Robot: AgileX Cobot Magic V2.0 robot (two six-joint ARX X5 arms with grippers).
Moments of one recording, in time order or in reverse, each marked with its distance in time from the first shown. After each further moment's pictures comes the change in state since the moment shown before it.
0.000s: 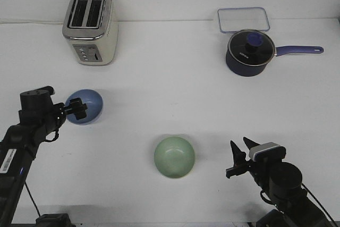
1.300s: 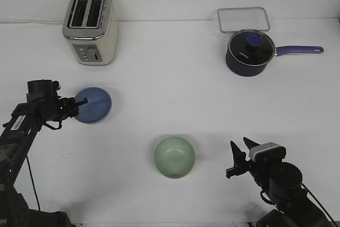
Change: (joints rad) left arm 0.092 0.306 0.083 0.031 0.166 0.065; right arm 0.000 0.000 0.000 -0.002 0.000 -0.001
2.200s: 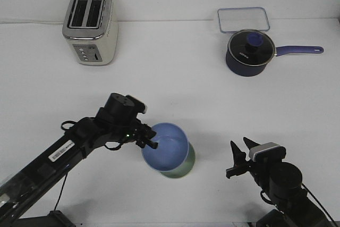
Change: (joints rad) left arm -0.780 -0.117 0.089 -0.119 0.086 0.042; right arm 0.000 0.000 0.000 0.000 0.000 -0.004
